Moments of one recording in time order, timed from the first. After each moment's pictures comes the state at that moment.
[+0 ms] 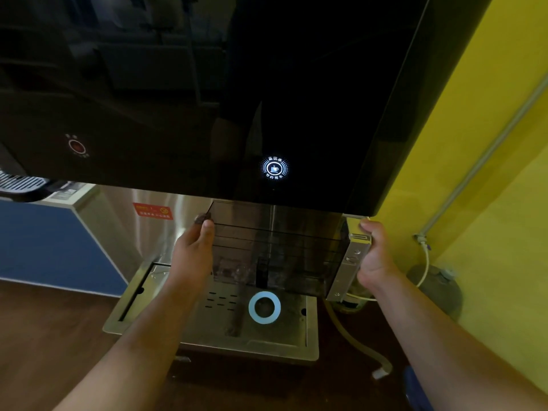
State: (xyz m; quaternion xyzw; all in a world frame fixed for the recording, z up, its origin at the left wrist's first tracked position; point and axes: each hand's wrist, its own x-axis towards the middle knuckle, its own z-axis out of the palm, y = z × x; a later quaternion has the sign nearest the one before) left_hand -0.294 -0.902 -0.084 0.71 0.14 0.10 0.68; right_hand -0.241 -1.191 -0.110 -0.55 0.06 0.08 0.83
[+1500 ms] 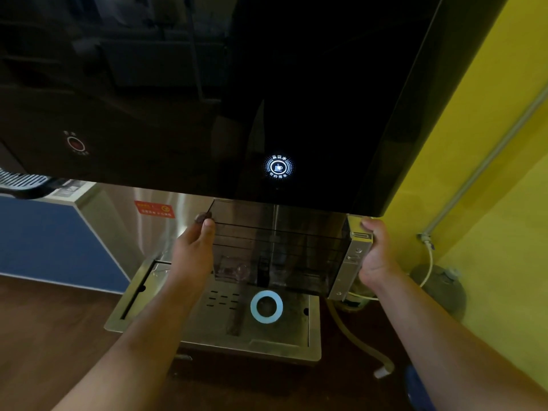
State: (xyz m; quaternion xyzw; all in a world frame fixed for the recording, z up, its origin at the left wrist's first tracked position) left_hand -0.284 -0.893 -0.099 0.71 0.16 0.10 0.68; right_hand -0.233 -1.191 -0.116 -0.56 0.06 0.10 0.82
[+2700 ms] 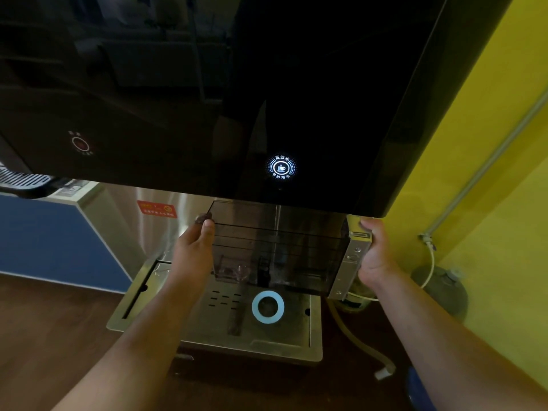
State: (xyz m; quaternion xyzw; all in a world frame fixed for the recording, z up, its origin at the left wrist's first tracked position) left_hand -0.286 -0.890 -0.098 0.70 0.15 0.09 0.69; right_hand -0.238 -1.185 -0.110 -0.57 0.04 0.08 0.81
